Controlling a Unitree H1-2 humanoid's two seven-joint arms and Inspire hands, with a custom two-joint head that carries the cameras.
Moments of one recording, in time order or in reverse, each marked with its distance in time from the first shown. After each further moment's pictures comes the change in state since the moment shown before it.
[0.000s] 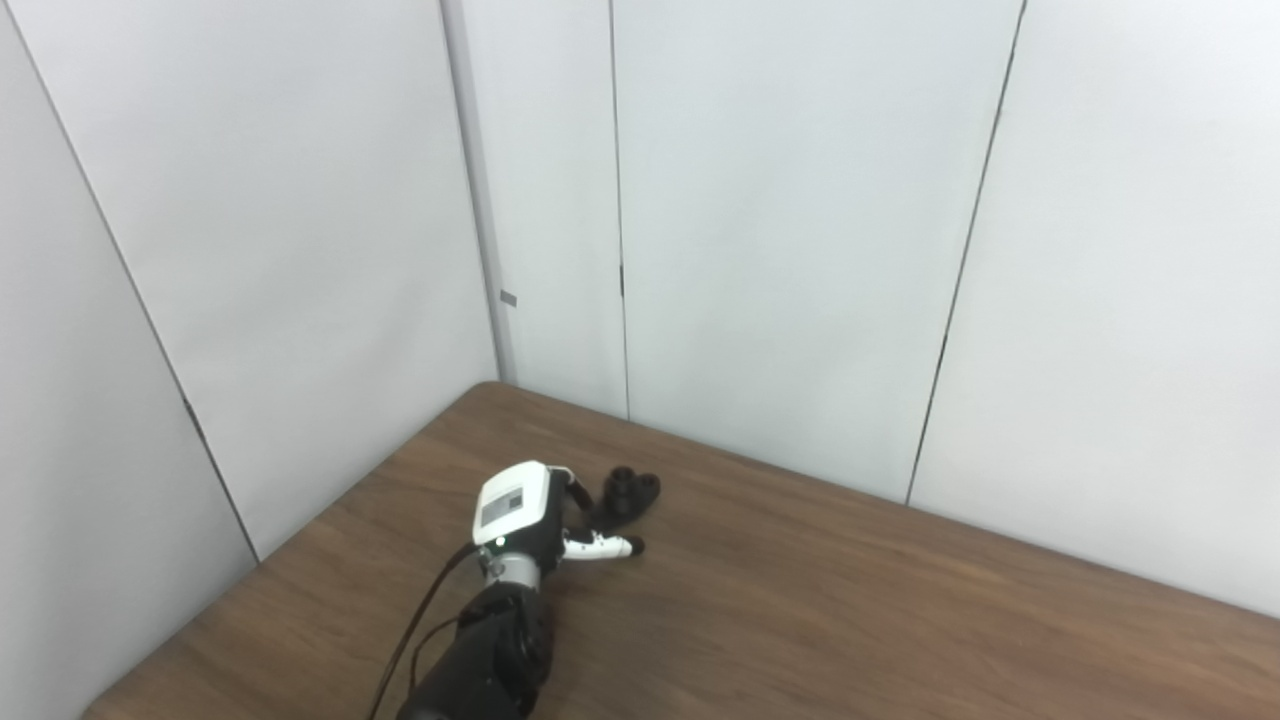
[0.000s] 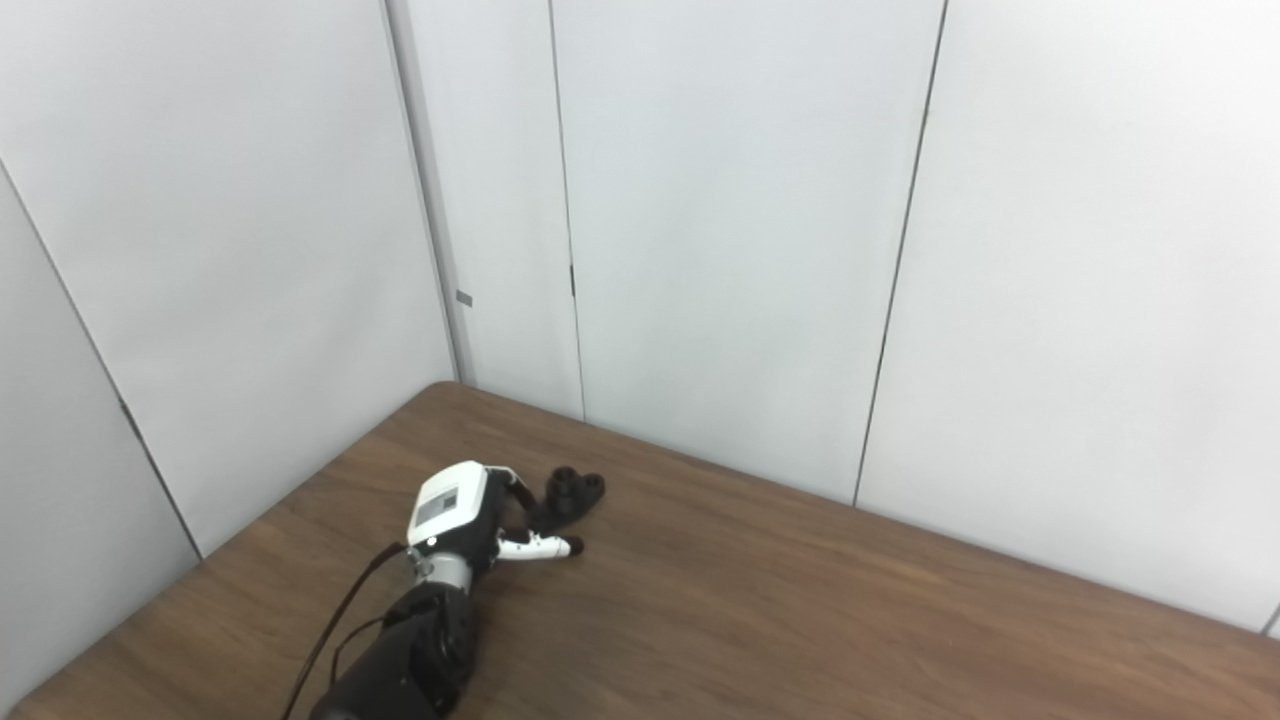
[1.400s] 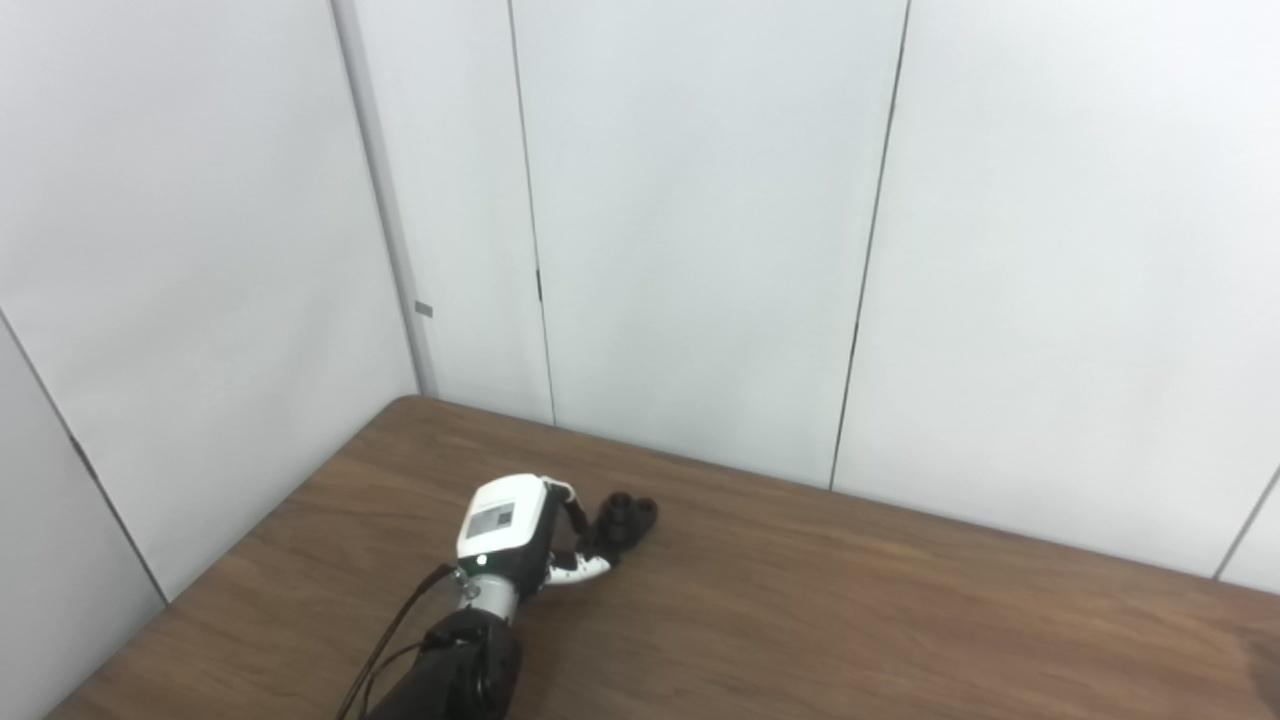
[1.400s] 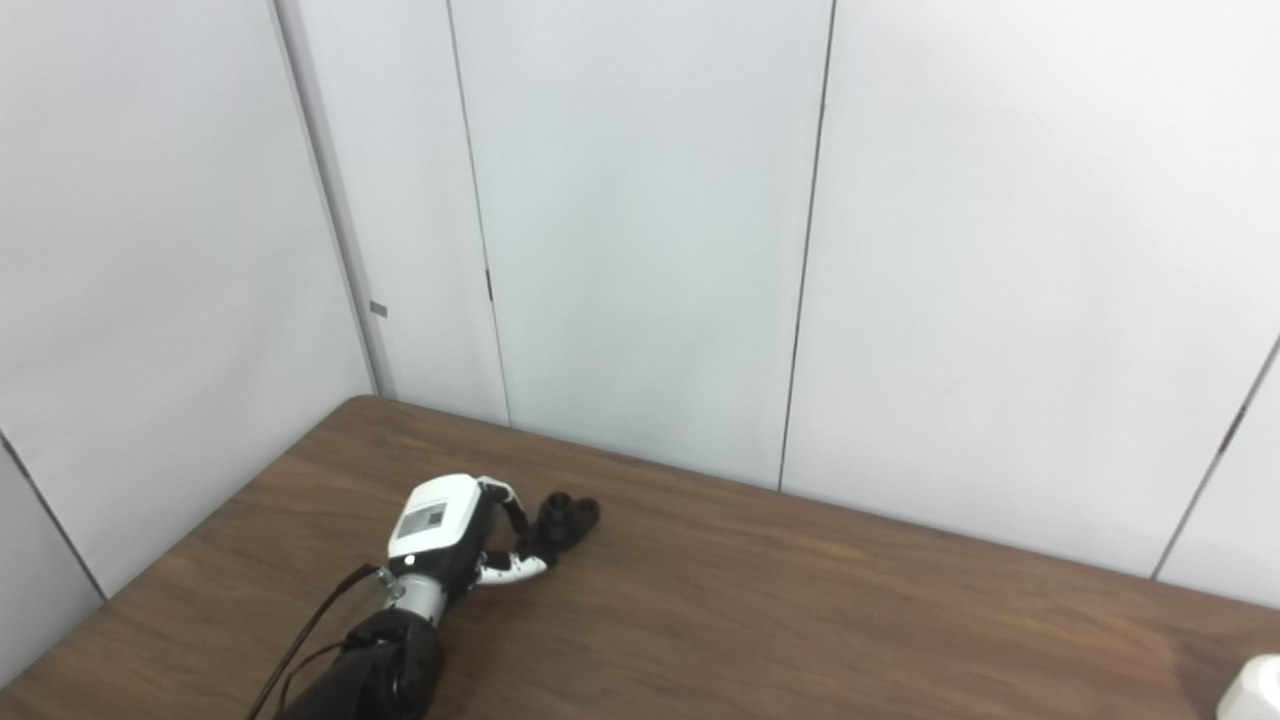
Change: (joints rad) left arm 0.011 0.041 -0.205 -0.114 0.009 -0.096 -0.037; right arm 0.000 0.005 0.033 -0.005 -0.068 0.000 -0.024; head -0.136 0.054
